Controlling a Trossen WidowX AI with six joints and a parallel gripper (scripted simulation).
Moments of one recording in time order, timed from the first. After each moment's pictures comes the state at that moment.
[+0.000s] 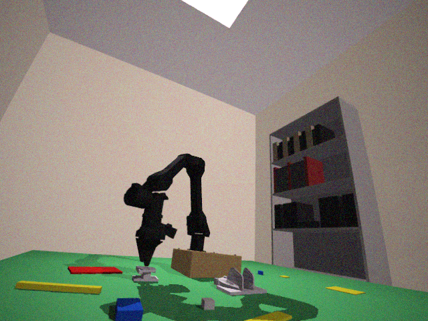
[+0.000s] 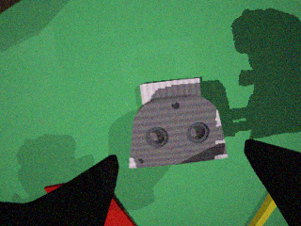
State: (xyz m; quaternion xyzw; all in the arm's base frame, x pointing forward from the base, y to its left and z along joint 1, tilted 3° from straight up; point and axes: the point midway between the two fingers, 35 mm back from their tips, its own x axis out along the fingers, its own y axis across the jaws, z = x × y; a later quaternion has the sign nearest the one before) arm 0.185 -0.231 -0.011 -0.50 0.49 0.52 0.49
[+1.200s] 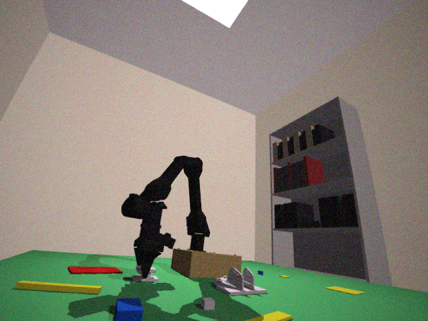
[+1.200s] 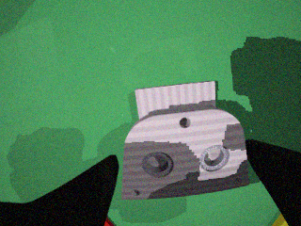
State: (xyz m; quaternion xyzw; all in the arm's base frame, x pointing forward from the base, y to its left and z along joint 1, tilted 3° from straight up) arm 0.183 -0.229 -0.042 -0.50 0.49 0.52 0.49
